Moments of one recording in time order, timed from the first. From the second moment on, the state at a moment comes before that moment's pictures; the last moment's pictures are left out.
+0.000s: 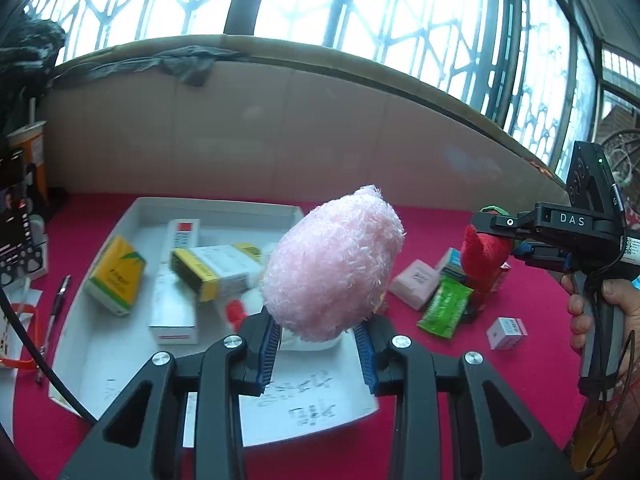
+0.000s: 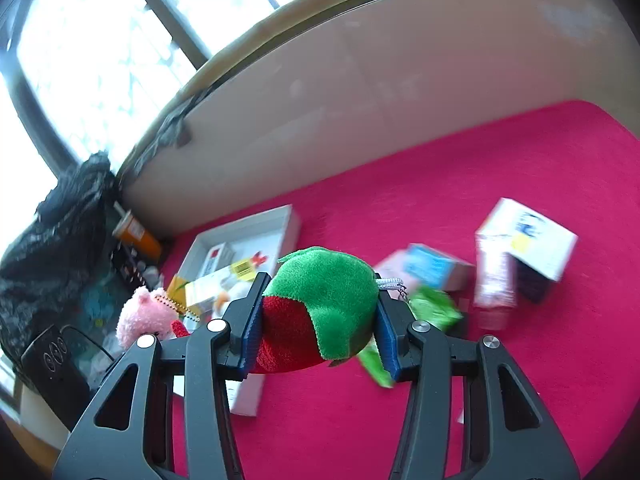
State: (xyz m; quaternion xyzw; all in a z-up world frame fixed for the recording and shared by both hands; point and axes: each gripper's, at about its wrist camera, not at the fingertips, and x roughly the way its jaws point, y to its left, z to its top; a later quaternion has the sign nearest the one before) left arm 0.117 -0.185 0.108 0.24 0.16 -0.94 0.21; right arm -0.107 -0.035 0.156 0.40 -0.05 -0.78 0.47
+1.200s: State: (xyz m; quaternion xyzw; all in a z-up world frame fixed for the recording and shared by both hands) left arm 0.154 -0.240 0.090 0.25 0.17 -0.89 0.34; right arm -0.084 -0.207 0.134 0.42 0.01 -0.76 0.49
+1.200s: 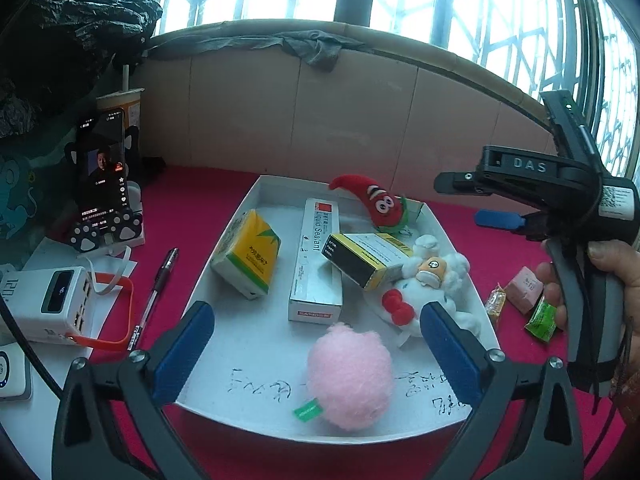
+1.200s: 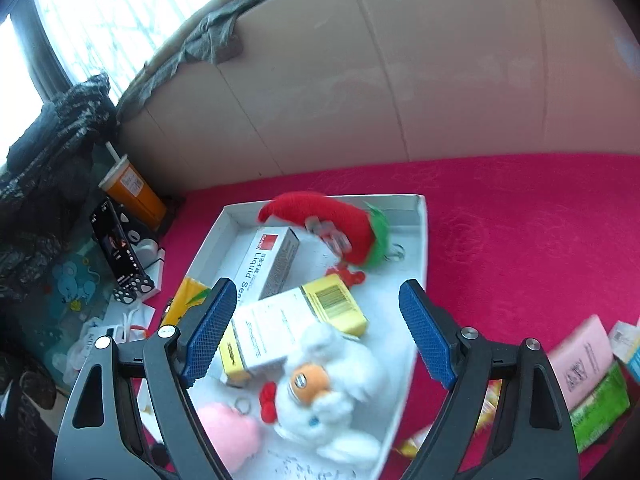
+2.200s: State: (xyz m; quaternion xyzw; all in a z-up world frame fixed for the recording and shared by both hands) left arm 0.051 -0.118 0.098 0.33 0.08 -0.94 0.11; right arm -0.127 0.080 0.072 0.43 0.00 -0.83 0.35
